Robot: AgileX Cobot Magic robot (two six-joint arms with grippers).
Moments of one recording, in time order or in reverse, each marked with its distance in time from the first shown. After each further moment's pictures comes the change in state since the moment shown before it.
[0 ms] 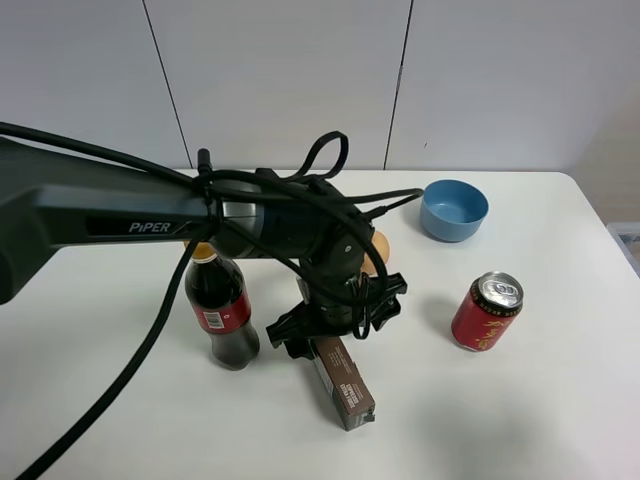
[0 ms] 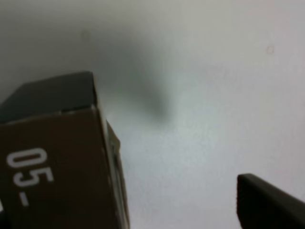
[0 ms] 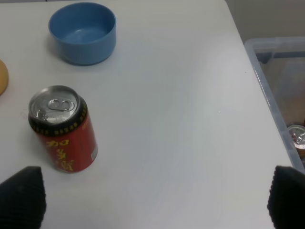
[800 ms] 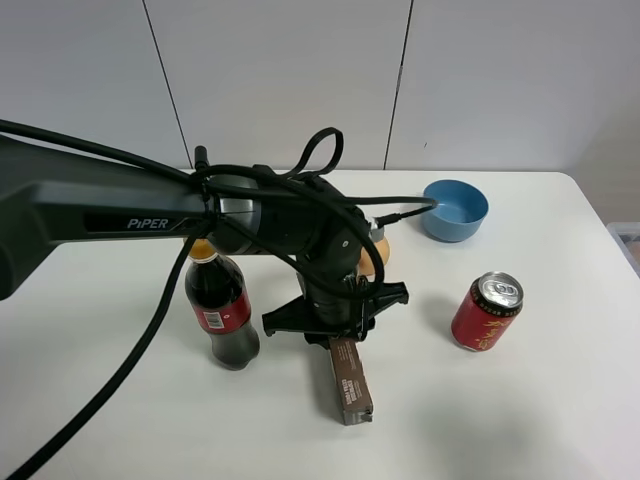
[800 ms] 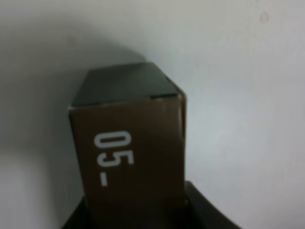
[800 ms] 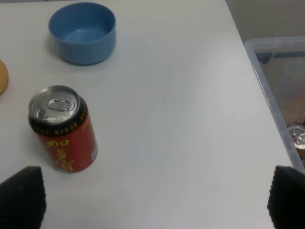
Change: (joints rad) left arm 0.006 0.000 0.000 -0.028 0.017 0.271; right arm 0.000 0.000 0.000 0.000 0.000 0.000
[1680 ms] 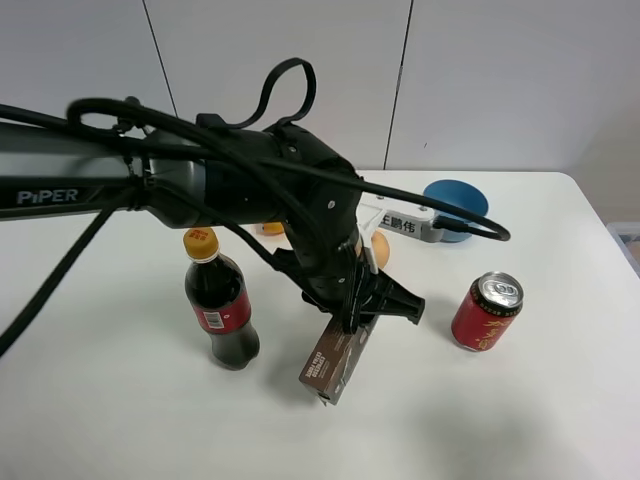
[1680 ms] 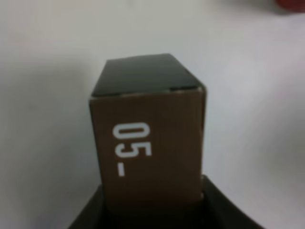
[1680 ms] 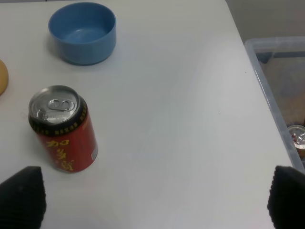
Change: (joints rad) left arm -0.026 -0.160 0.000 -0.007 0.015 0.656; right arm 0.000 0.000 0.000 0.000 0.000 0.000
